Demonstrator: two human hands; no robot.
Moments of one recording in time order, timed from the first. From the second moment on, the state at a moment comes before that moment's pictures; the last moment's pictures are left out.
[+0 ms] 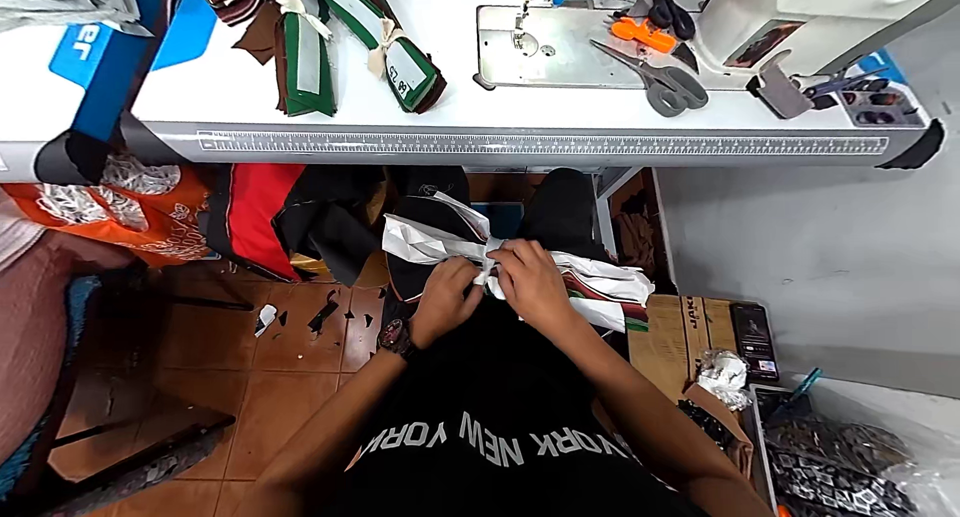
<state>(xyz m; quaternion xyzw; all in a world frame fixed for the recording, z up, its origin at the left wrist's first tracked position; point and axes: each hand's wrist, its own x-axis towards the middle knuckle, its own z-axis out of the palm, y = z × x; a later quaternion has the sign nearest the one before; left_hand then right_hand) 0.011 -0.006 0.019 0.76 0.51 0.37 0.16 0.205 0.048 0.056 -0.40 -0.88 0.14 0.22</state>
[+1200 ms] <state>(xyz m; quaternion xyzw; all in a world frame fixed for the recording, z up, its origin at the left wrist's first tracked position) 0.069 0.018 0.034 0.85 0.44 0.28 0.12 0.258 0.002 0.051 -0.49 -0.83 0.11 0.24</state>
